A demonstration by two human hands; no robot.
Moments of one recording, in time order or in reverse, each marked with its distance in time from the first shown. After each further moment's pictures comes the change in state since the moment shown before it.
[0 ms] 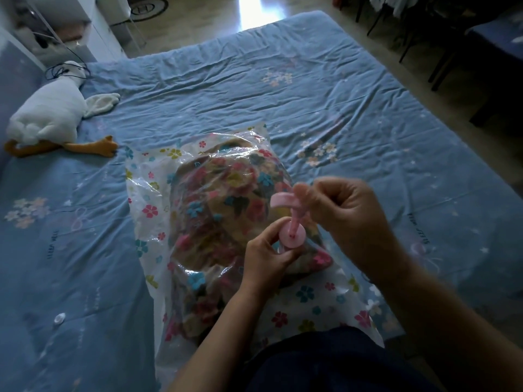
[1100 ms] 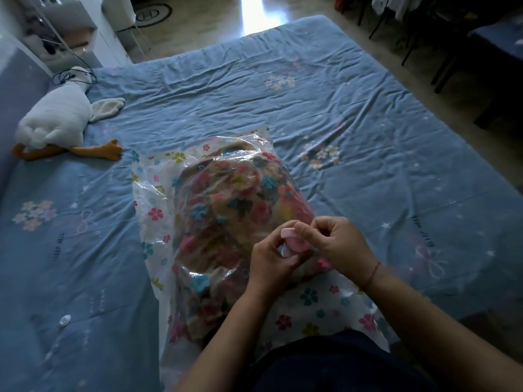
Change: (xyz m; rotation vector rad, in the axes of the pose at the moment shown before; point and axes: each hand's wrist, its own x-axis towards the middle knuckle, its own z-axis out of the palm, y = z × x) left_hand -0.003 0.006 0.000 -0.027 -0.012 0.015; right_hand -0.018 0.057 0.001 -0.228 -0.019 0.251
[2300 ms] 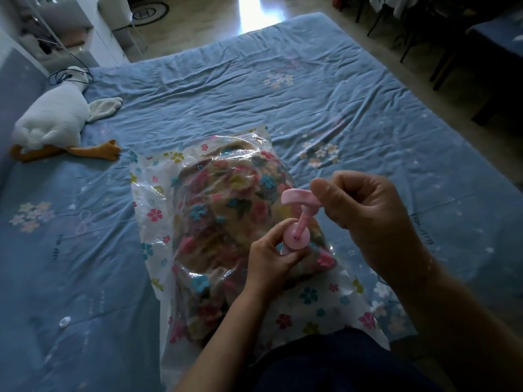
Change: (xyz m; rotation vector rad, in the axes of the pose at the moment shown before) left_hand 0.004 -0.005 -0.002 0.007 -0.011 -0.002; right_hand 0.000 -0.067 -0.025 0.340 0.022 -0.245
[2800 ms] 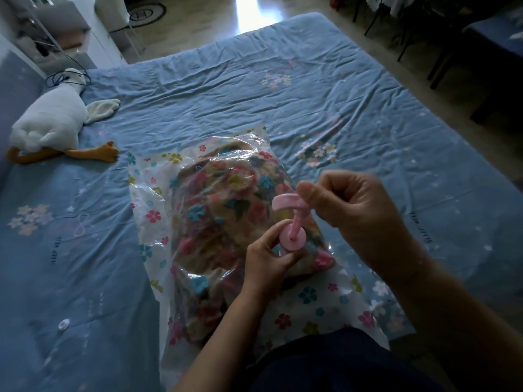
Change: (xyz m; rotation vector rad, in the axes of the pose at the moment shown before) left_hand -0.002 -0.001 0.000 -0.005 0.030 -0.021; right_hand 0.003 0.000 0.002 -0.047 -0.034 0.021
